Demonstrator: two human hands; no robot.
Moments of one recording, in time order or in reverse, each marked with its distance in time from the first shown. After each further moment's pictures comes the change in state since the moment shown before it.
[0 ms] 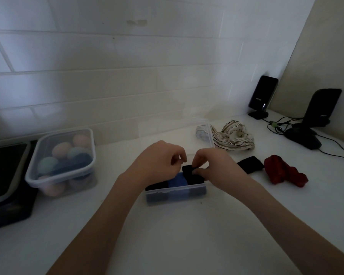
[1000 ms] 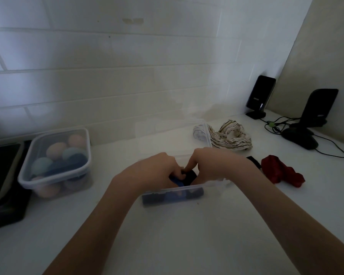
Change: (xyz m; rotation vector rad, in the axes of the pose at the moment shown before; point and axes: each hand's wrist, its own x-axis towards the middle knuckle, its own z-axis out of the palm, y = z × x) left_hand 0.001 -0.003 0.006 0.145 -0.438 0.056; right_hand 0.021 -0.014 -0.022 -0.471 -0.408 -0.092
